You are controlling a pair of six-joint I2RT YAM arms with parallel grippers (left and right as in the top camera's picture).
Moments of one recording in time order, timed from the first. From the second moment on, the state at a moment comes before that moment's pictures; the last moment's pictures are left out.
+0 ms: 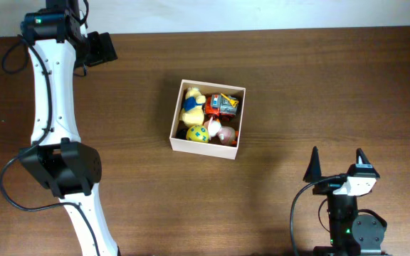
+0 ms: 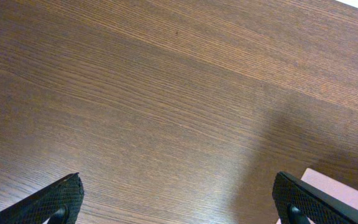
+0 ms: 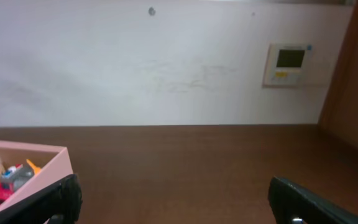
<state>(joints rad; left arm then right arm) 0.08 2.27 2.50 -1.38 -0.03 -0.23 -0.06 0.05 0.12 -0.03 0.02 -0.02</state>
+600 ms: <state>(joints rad) 0.08 2.27 2.50 -1.38 -0.03 -0.23 -0.06 0.01 0.05 -0.06 -0.02 -0.07</state>
